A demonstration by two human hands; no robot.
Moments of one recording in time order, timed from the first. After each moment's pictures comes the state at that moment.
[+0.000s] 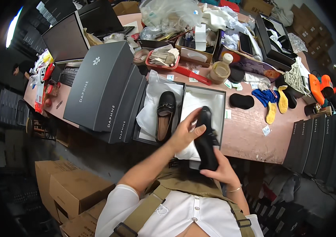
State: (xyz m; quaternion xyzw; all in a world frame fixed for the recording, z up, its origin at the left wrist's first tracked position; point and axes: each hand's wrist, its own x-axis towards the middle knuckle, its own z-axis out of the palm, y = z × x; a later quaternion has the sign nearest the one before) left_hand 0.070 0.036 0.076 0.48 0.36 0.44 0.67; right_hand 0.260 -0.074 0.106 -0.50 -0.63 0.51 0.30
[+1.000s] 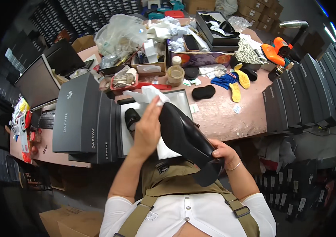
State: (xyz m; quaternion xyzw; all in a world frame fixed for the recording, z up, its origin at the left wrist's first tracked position) left_hand 0.050 0.036 0.178 0.82 0.34 0.43 0.16; right_hand 0.283 -0.099 0.157 -0.23 -0.28 0.82 0.44
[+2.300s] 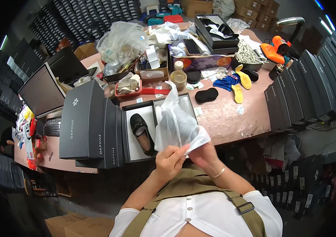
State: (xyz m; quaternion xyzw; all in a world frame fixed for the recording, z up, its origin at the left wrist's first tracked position) left_hand 0.049 -0.042 0.149 0.79 0.26 0.50 0.24; right_hand 0.194 -0.061 0.136 -0.20 -0.08 0.71 0.68
